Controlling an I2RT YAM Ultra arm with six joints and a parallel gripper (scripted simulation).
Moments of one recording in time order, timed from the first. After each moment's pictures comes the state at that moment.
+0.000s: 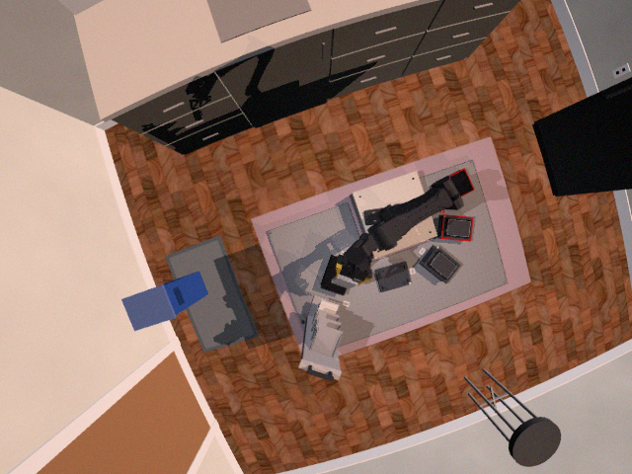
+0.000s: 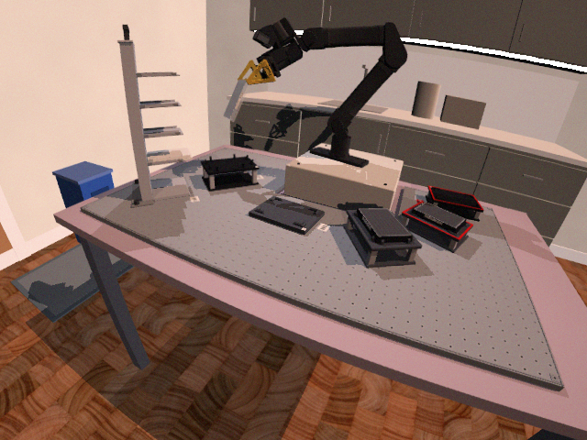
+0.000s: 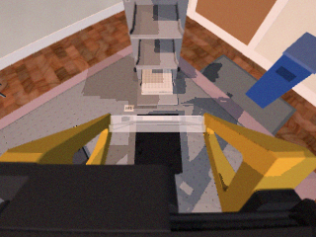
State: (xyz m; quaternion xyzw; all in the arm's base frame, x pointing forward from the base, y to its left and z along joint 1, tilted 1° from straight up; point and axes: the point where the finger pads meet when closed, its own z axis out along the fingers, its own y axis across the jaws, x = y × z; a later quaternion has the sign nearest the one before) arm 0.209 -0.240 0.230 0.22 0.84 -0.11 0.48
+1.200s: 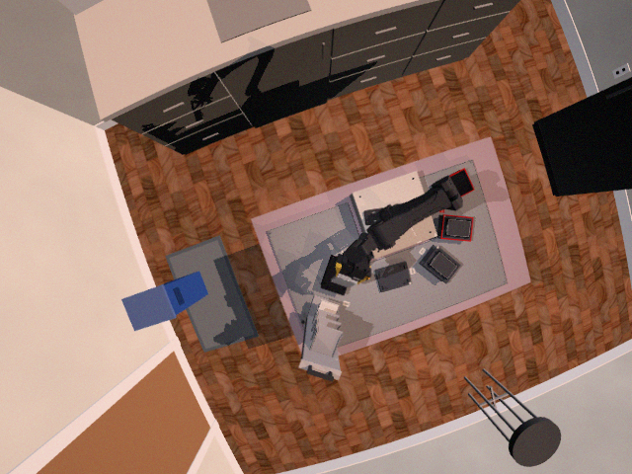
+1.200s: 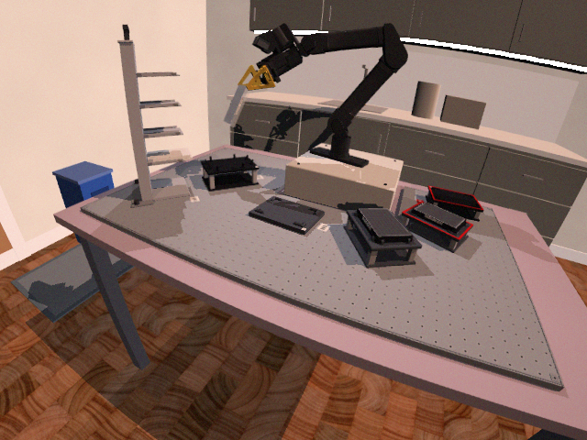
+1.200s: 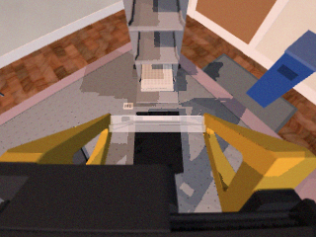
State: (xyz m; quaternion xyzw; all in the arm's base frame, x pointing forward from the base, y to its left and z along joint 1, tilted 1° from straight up) arm 0.209 -0.240 0.214 0.22 0.84 -0.11 0.48
